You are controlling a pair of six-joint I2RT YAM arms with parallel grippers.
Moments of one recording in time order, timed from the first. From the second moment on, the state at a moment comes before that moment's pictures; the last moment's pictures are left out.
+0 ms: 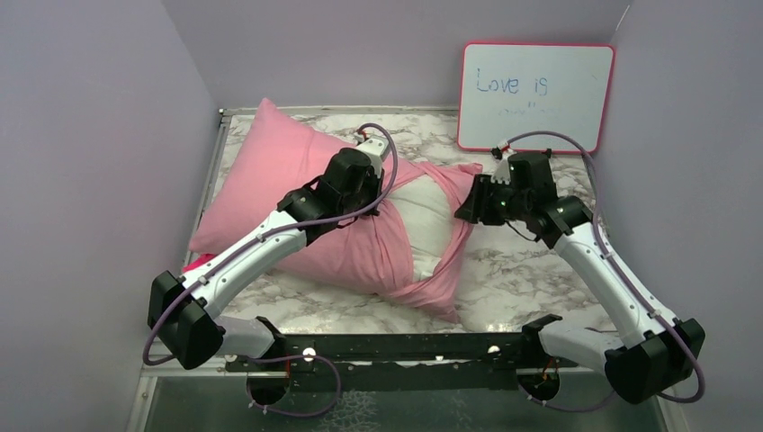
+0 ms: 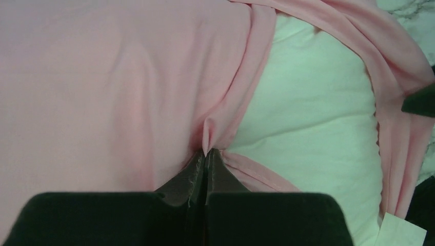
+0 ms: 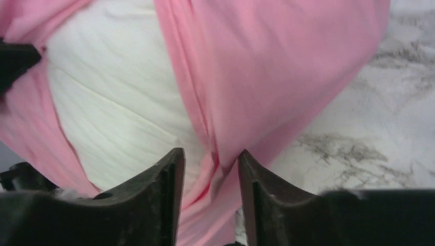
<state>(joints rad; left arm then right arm) -0.73 1.32 1.18 -0.44 -0.13 -0.26 0.37 1.08 1.01 -0.67 -0.22 0.43</state>
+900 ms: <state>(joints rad) -0.73 1.26 1.14 -0.40 0.02 -0.18 0.37 1.48 1.40 -0.65 -0.15 0.29</state>
